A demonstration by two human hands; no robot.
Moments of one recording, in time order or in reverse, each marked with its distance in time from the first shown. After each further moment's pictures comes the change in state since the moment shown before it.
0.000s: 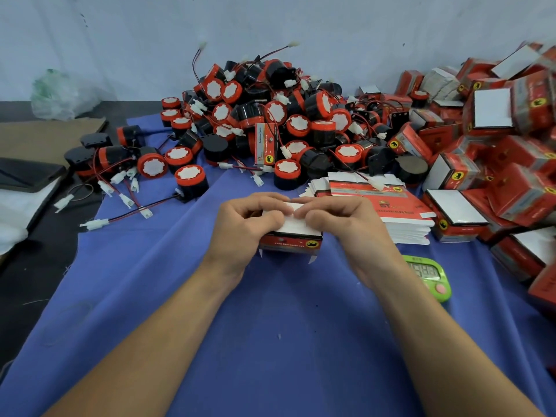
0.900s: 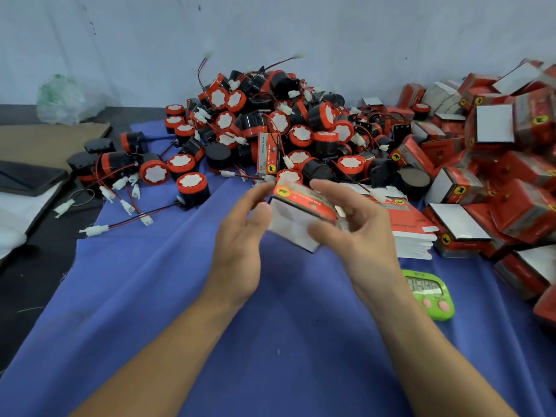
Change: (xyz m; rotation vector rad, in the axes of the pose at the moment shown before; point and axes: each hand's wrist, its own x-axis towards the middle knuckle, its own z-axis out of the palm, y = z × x) left_hand -0.009 -0.009 0.006 0.027 0.094 0.153; right_hand -0.004 -0.002 0.005 -0.151 0.184 -0.210
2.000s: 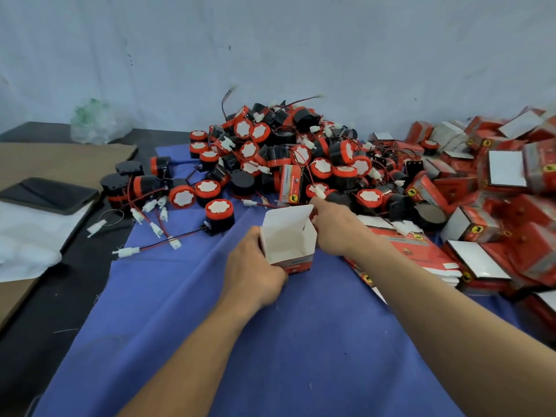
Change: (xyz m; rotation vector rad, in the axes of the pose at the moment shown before) left_hand 0.028 -0.014 -0.036 0.649 0.023 -0.251; right_hand 0.108 0.011 0.041 -1.159 -0.404 0.114
